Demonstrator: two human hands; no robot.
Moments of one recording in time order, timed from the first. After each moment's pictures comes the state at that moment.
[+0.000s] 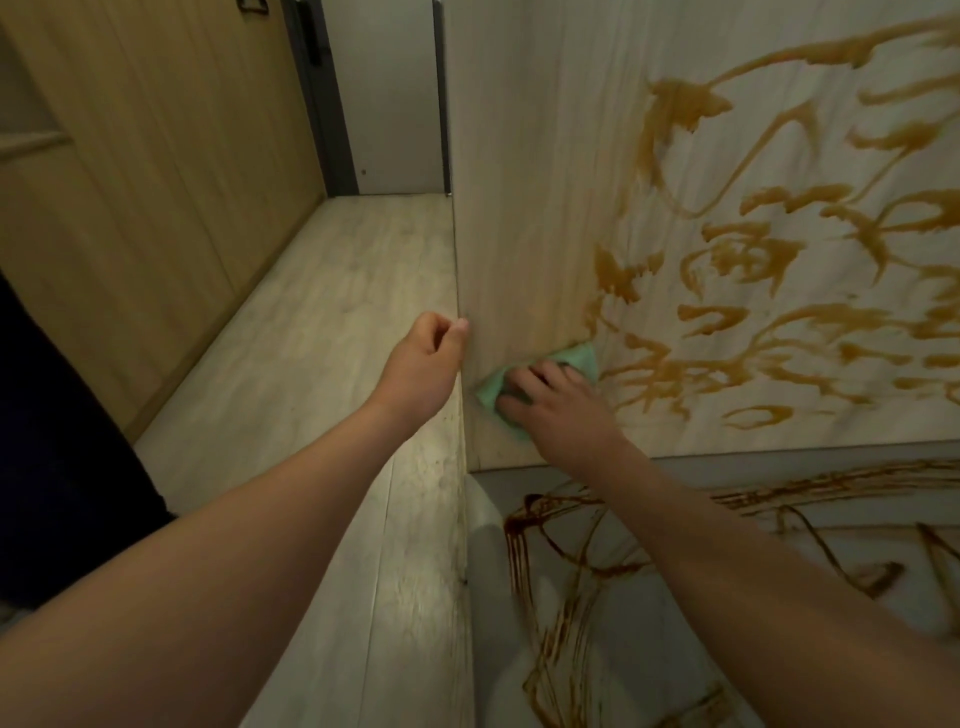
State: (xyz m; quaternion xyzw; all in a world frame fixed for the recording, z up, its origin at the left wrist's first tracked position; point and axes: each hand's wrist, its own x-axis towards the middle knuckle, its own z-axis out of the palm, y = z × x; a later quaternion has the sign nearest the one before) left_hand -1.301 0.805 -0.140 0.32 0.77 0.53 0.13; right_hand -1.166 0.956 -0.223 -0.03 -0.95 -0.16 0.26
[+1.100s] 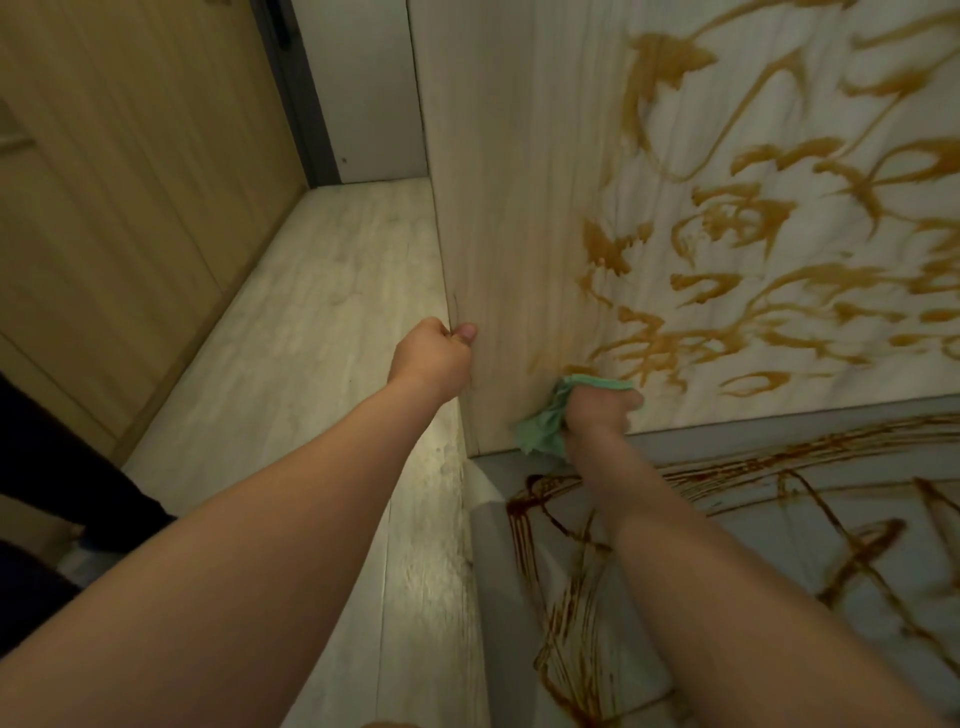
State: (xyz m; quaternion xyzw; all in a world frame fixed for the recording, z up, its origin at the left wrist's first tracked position) left_hand -1.299 0.832 -0.146 0.27 0.87 0.39 0.14; right_hand -1.181 0.957 -0.245 -0.58 -0.44 0.59 0.34
